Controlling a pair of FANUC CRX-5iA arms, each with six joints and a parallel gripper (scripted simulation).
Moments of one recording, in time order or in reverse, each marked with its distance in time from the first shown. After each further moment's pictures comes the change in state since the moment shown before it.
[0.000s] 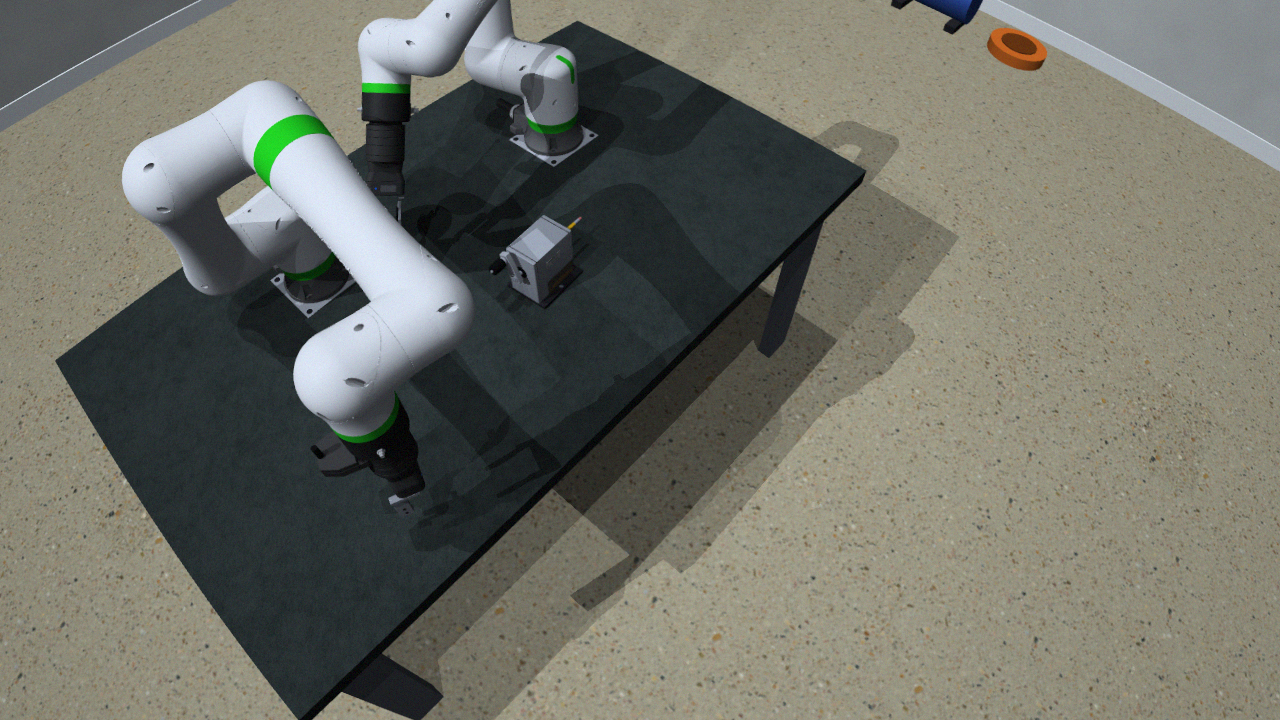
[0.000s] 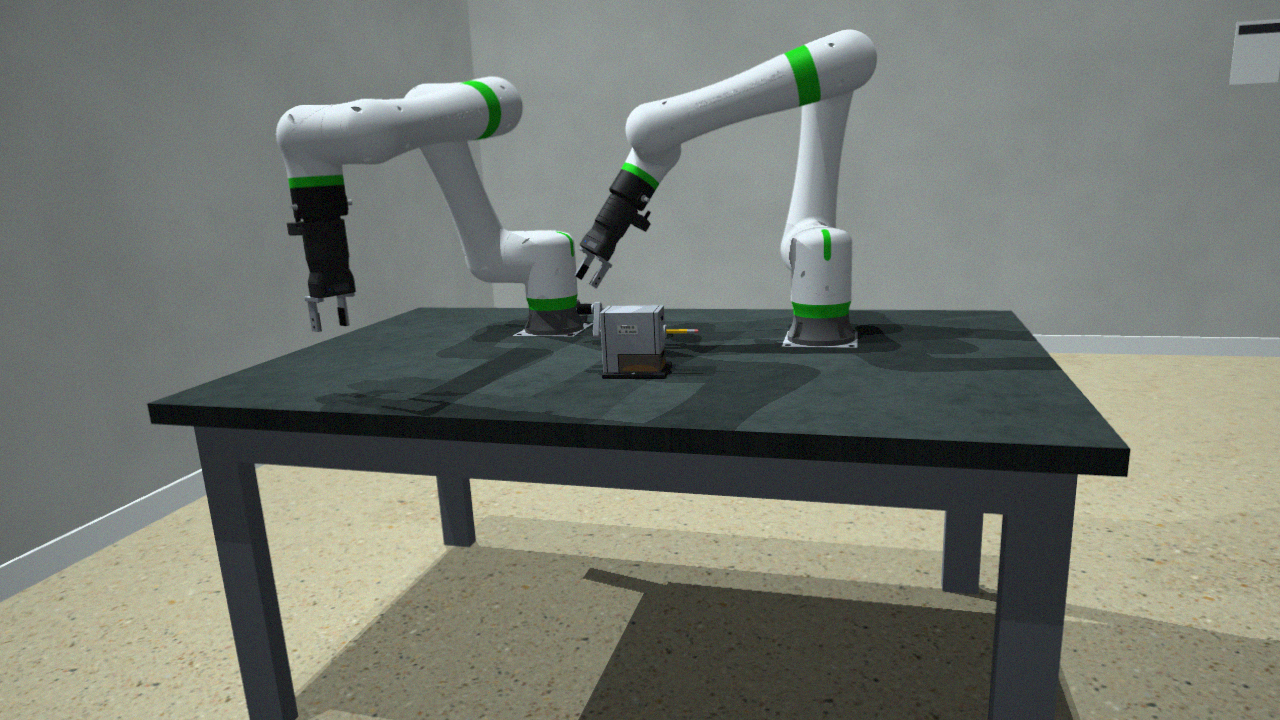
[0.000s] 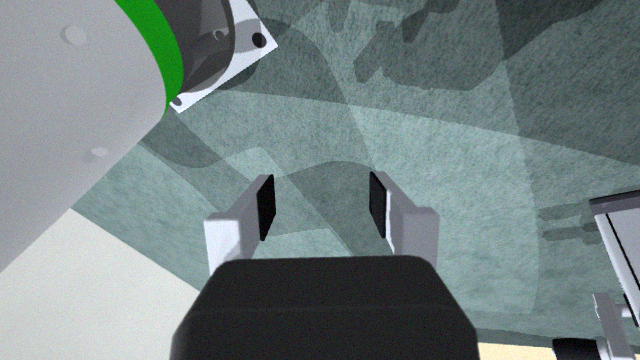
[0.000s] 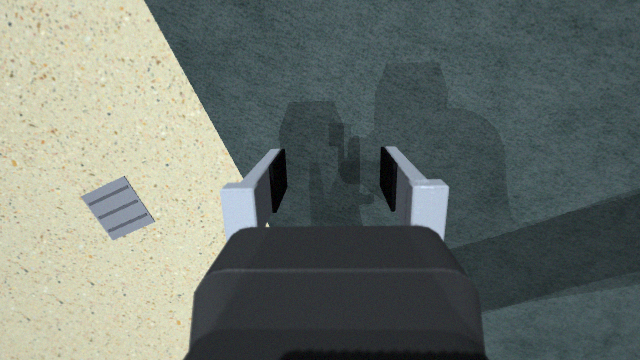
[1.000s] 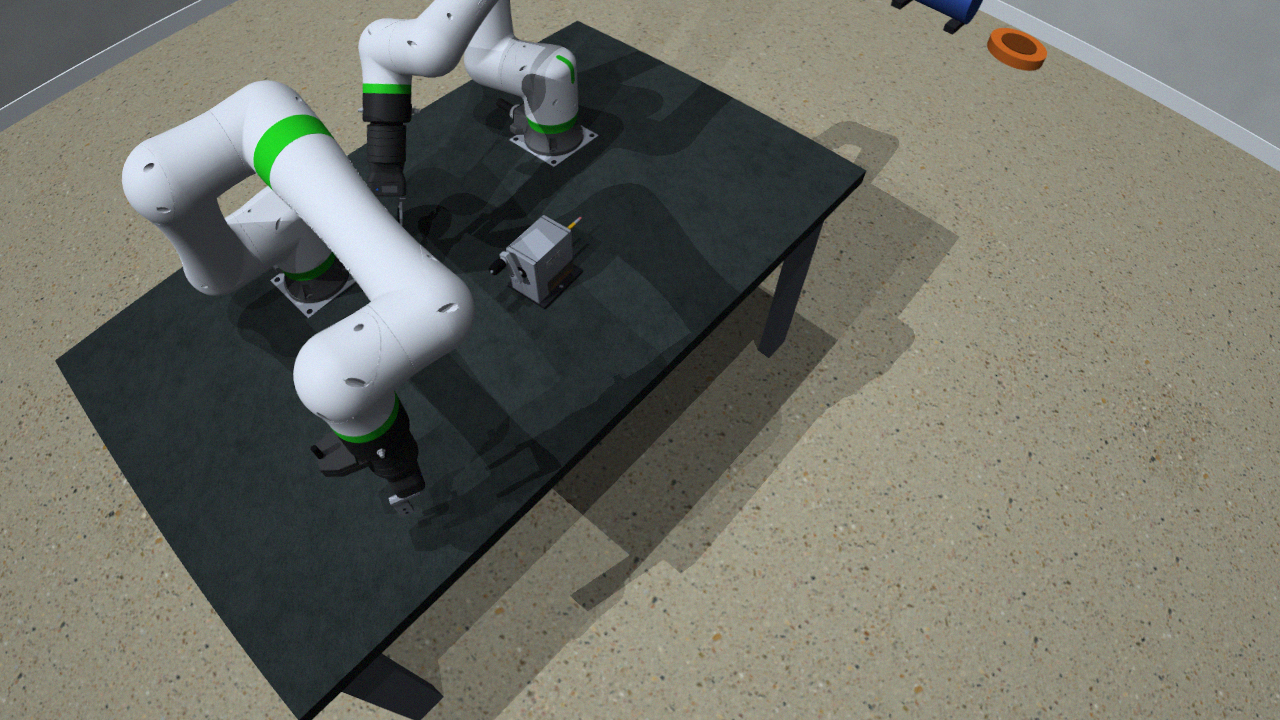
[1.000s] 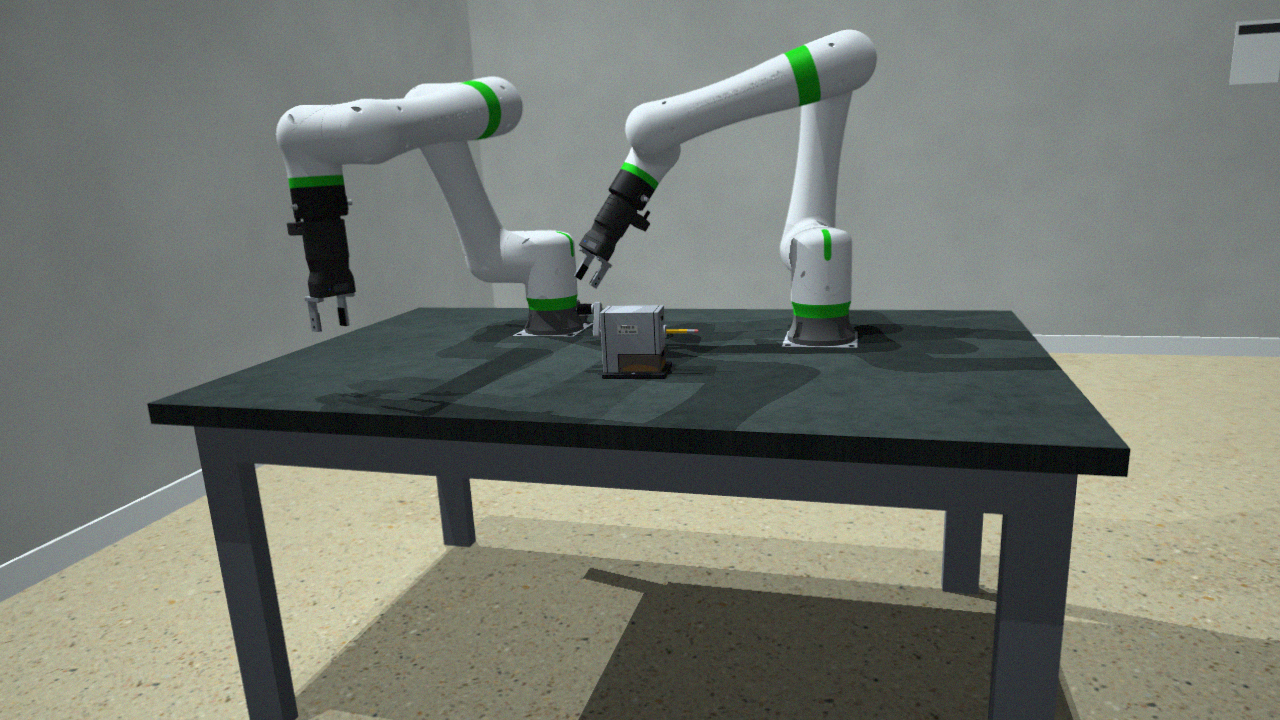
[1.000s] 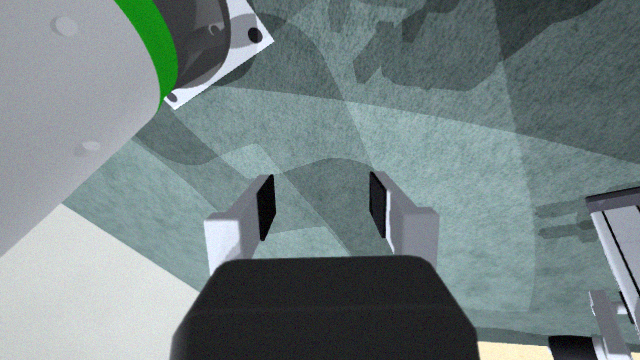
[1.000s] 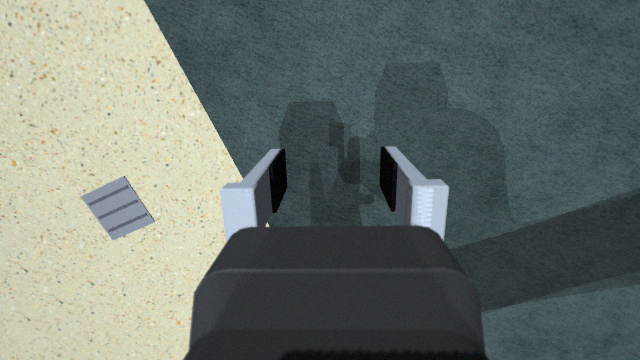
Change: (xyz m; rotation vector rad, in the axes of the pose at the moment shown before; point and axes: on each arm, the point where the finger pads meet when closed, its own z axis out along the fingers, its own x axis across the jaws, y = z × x) left arm 0.003 0.003 0.001 -0.001 0.005 -0.004; right arm 0.000 0.000 0.000 0.000 0.000 0.000
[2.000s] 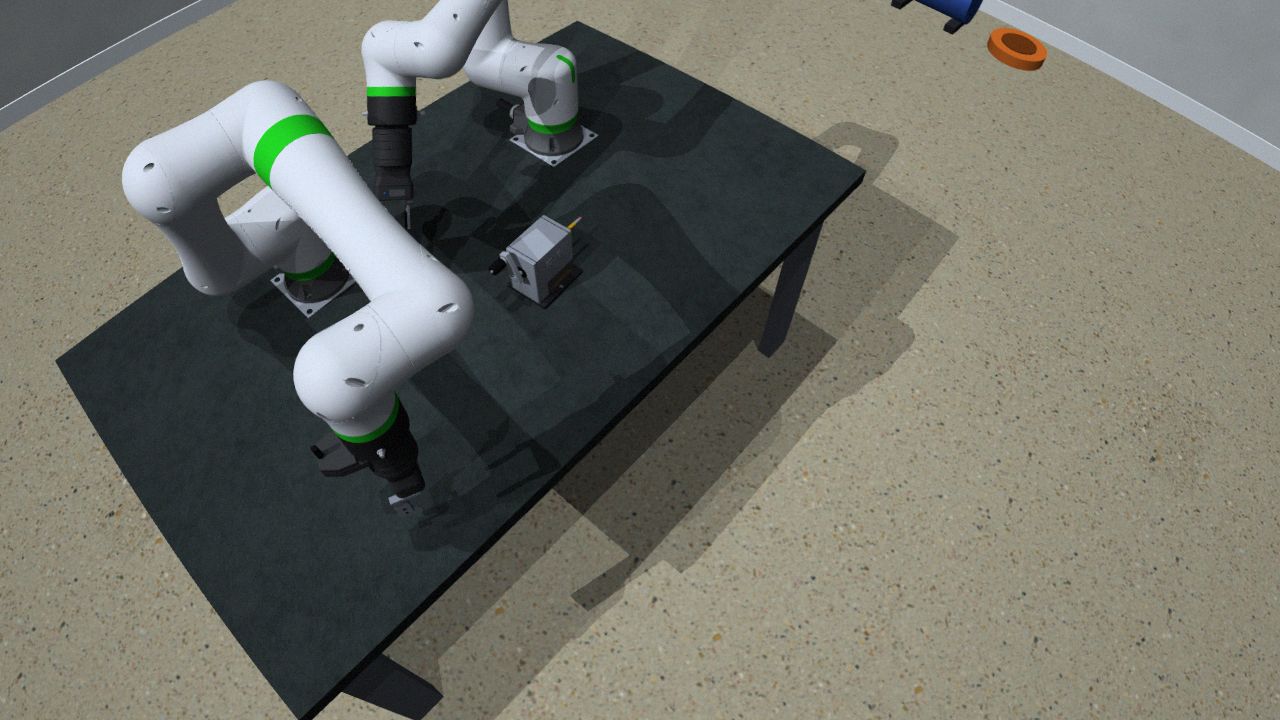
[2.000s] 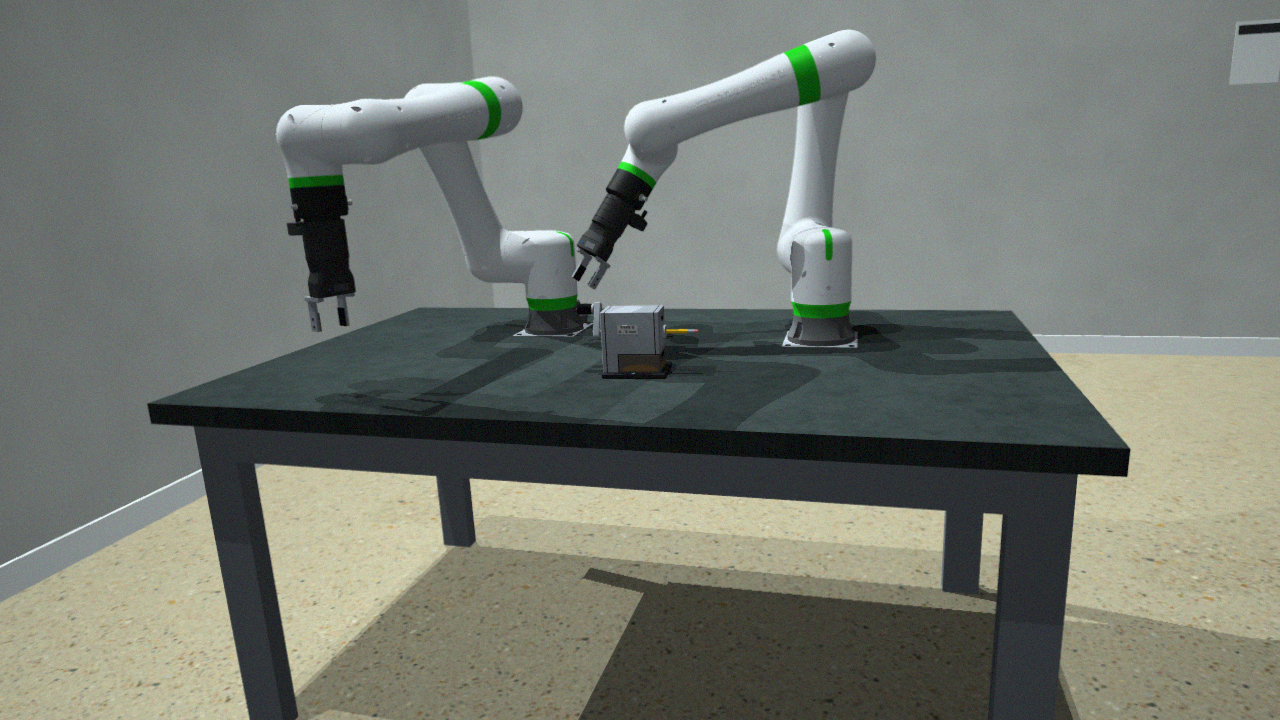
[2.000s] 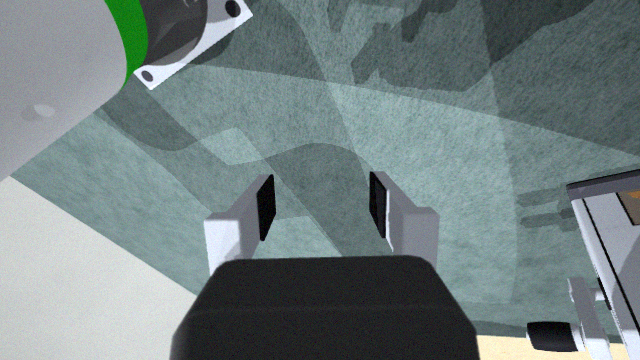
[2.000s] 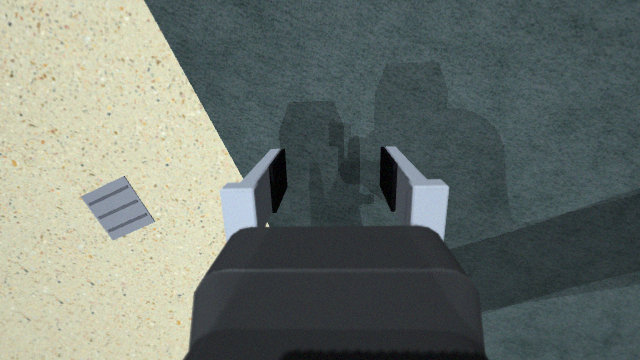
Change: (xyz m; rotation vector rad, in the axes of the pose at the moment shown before) left arm 0.014 0.017 0.005 -0.005 0.028 -0.021; right arm 0.000 0.000 0.000 0.000 0.000 0.000
